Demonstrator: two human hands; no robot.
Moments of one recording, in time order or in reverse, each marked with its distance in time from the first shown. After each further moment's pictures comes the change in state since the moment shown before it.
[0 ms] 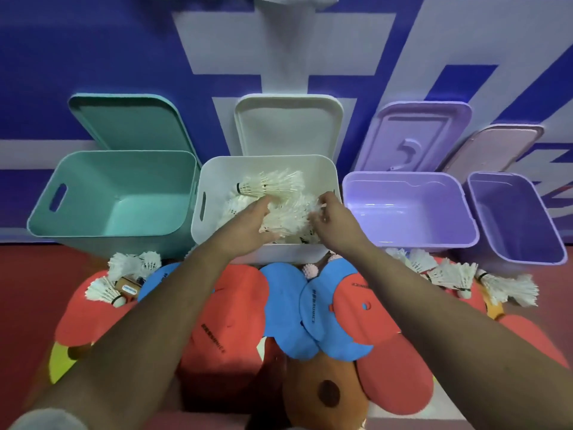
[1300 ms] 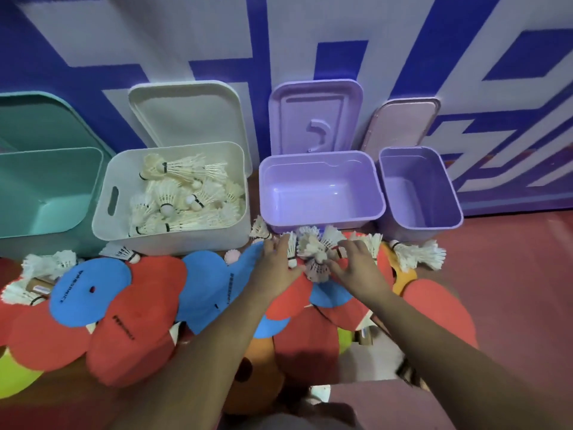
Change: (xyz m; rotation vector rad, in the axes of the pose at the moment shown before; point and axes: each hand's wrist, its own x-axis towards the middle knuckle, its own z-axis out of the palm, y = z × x) left_hand 0.019 0.148 0.241 0.032 0.033 -0.180; right_hand -0.129 0.228 -0.098 -0.142 0.016 0.168
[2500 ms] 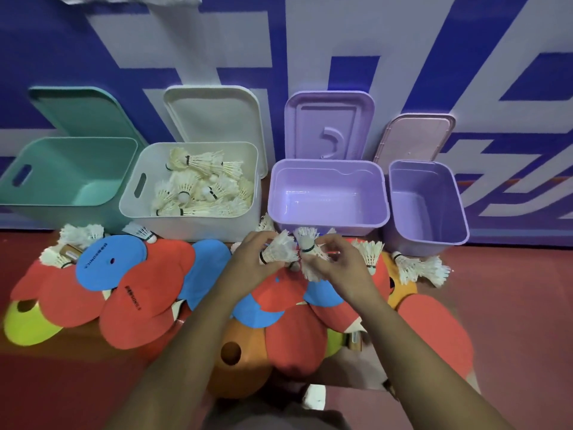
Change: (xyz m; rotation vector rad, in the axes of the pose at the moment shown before) left_hand -0.058 0.010 -0.046 -0.333 0.236 0.170; right_hand -0.030 -0.040 -0.030 0.706 -0.067 -0.079
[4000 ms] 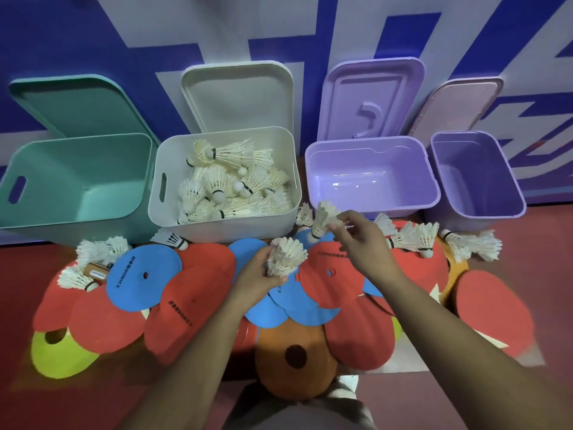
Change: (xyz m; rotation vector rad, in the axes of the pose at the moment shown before) left_hand -0.009 -0.122 -0.067 -0.439 -0.231 -0.359; right_hand 0.044 -0.016 0.100 -0.218 0.138 -0.056
